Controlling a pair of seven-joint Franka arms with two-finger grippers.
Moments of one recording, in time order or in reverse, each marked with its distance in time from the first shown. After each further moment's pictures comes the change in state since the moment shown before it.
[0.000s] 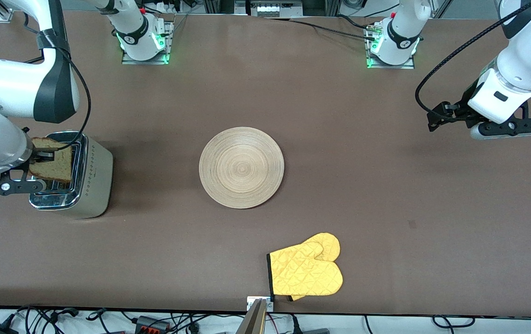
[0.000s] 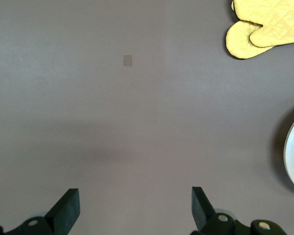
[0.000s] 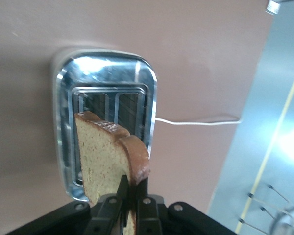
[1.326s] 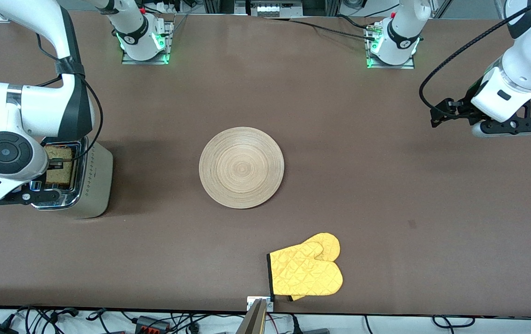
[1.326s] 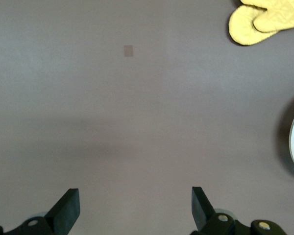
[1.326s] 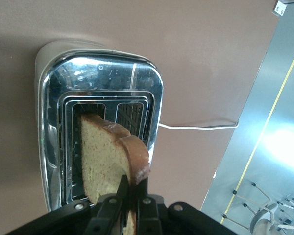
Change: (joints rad) left arm -0.017 -0.007 0.038 -0.012 -0.008 -0.036 0.073; right arm -0.006 0.062 0.000 -0.063 -0.026 0.090 0.001
